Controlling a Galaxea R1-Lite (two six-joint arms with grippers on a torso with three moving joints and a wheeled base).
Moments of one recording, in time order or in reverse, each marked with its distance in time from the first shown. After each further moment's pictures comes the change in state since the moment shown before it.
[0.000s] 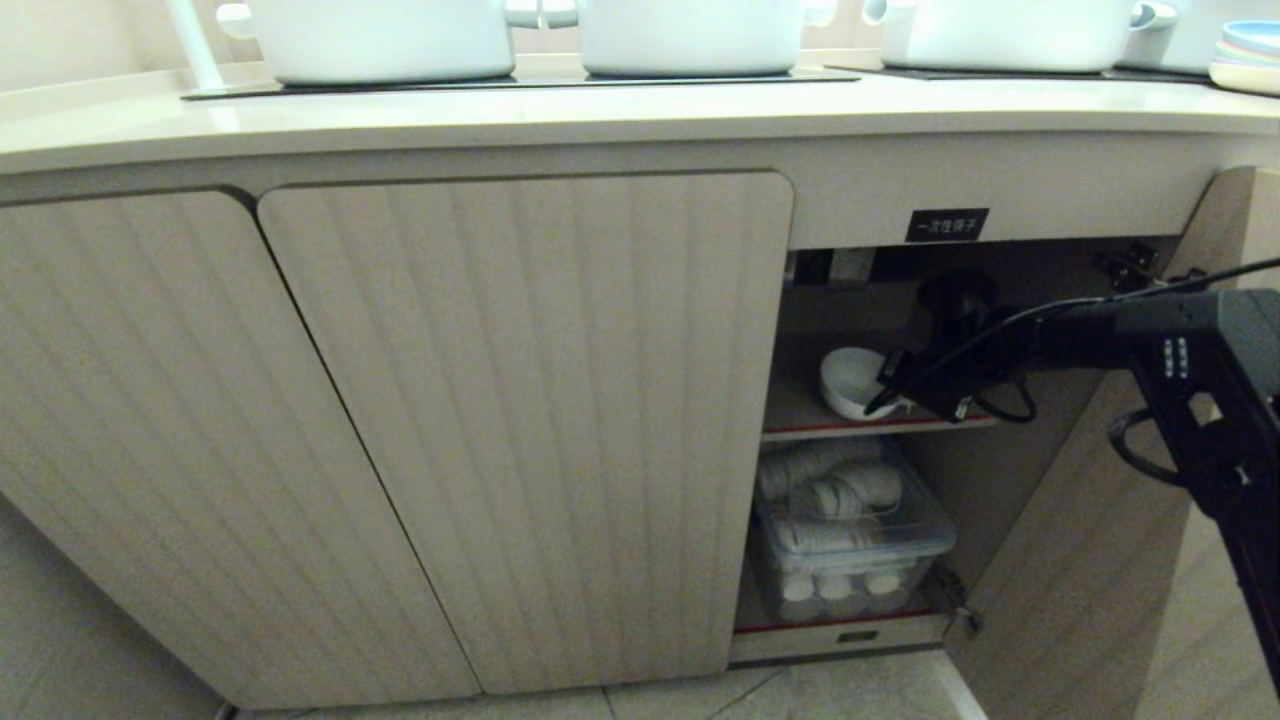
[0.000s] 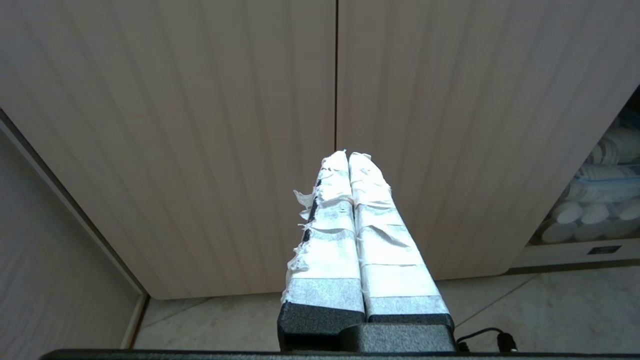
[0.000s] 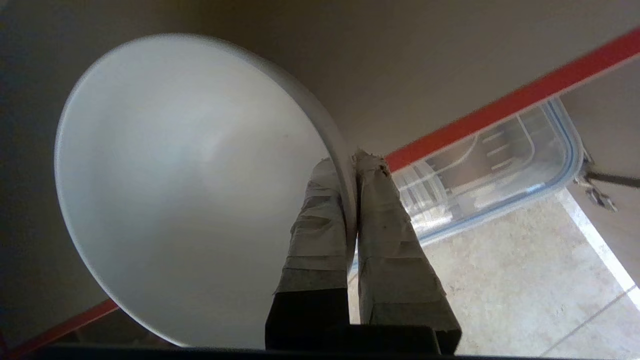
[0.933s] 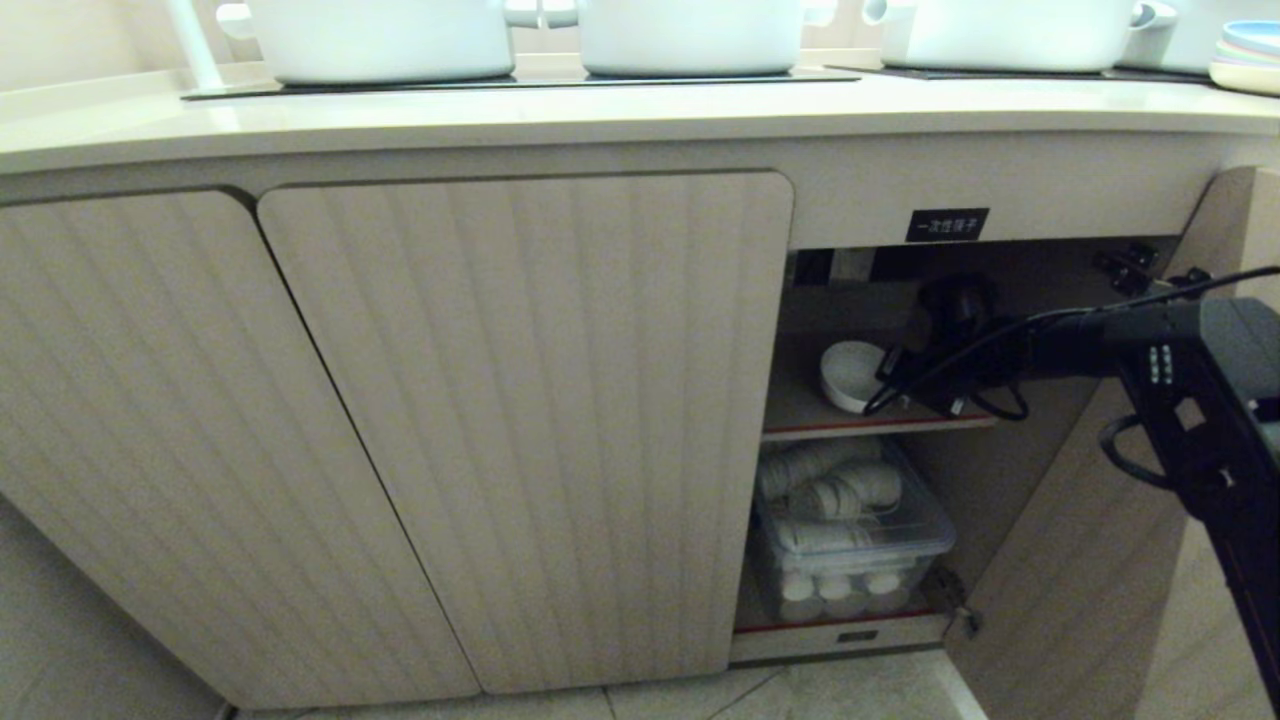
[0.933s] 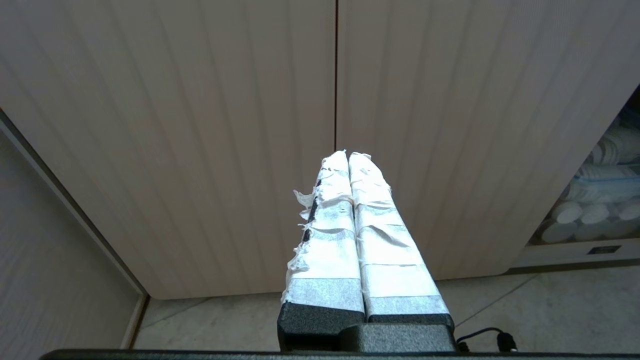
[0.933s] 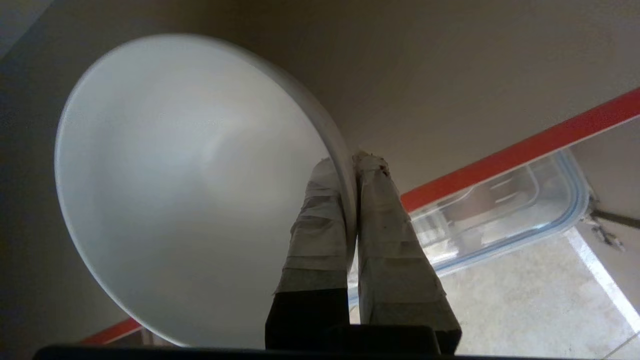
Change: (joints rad) left arm 0.000 0.000 0.000 0.000 0.000 0.000; right arm -0.011 0.034 -0.005 -0.097 -0.007 -0.022
